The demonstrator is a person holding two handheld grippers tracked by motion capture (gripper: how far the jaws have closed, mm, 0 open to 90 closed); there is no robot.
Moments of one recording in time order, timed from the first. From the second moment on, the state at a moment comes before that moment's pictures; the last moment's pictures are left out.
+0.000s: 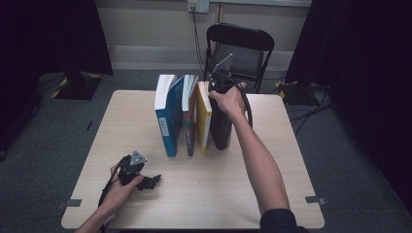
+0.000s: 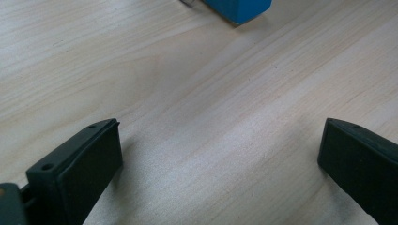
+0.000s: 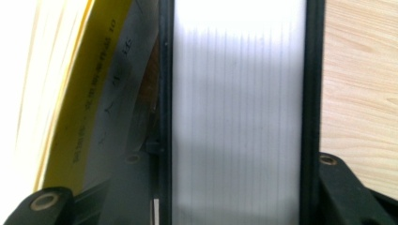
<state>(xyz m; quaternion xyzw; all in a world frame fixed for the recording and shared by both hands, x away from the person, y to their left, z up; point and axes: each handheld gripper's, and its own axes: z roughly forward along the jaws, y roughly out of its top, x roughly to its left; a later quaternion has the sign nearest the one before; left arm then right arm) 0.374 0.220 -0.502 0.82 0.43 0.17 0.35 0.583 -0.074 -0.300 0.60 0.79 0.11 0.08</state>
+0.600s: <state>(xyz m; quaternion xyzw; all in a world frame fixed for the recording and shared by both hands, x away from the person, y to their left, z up) 0.373 0.220 -0.502 0.82 0.43 0.17 0.35 0.592 -0.068 -0.309 0.60 0.79 0.12 0.09</state>
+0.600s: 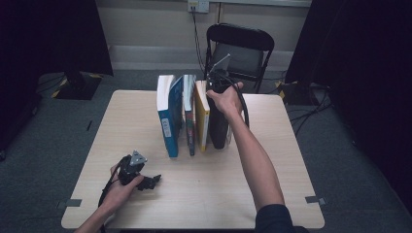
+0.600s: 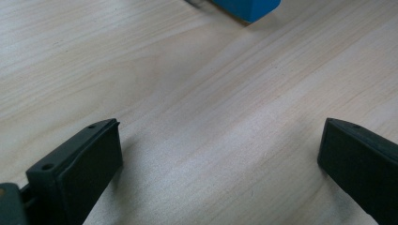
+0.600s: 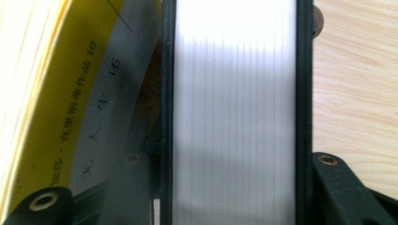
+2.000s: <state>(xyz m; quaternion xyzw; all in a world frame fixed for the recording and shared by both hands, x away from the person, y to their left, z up) 0.372 0.220 -0.502 0.82 0.42 0.17 0.35 0.487 -0.131 -0.363 0.51 0.76 0.38 0.13</state>
